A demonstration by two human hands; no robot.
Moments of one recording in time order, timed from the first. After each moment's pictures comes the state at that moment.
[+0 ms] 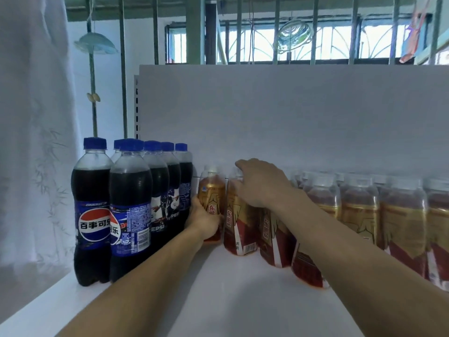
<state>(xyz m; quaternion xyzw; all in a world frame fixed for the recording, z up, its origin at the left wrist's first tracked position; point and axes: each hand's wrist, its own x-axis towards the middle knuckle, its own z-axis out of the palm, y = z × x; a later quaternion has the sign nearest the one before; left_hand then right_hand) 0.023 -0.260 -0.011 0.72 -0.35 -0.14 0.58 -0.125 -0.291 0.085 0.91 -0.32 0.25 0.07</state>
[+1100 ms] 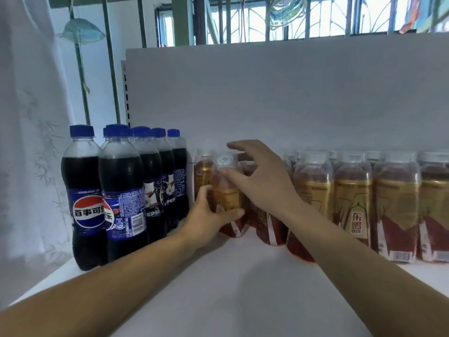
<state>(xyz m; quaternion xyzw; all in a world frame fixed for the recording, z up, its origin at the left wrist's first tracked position) -0.024 -0.209 -0.018 0.61 -0.48 -0.19 0.60 -0.155 -0.276 0.044 0.84 -0.15 0.49 -0.16</state>
